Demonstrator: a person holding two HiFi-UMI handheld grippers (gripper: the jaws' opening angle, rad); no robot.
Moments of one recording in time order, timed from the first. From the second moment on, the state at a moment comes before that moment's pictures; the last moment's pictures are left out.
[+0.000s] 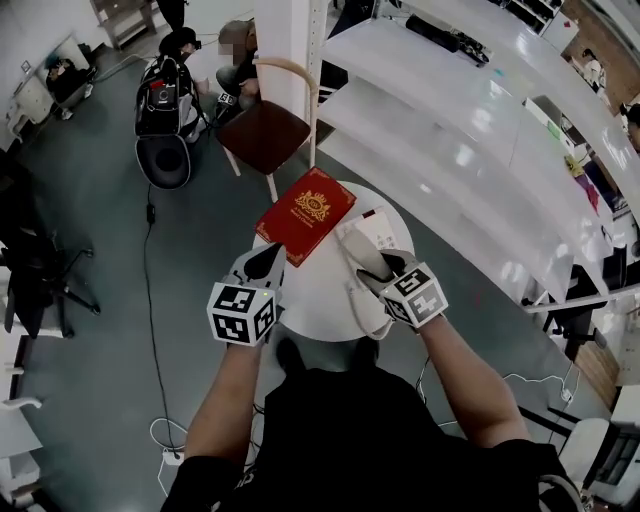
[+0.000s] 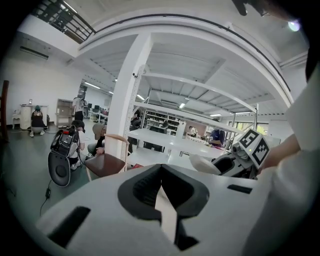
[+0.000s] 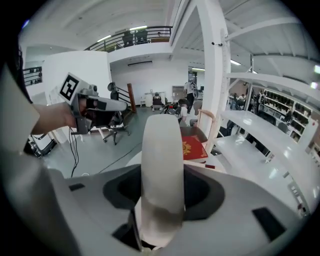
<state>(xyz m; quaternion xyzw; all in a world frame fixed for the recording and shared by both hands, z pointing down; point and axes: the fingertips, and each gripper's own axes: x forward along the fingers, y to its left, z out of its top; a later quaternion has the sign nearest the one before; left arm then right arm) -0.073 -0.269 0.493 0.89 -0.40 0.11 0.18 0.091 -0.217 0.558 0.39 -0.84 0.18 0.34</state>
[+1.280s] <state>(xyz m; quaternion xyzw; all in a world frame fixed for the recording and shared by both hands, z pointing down) 0.006 -0.225 0.510 0.88 -0.42 0.10 0.20 0.162 -0.195 0.574 0.40 -0.83 0.20 0.33</state>
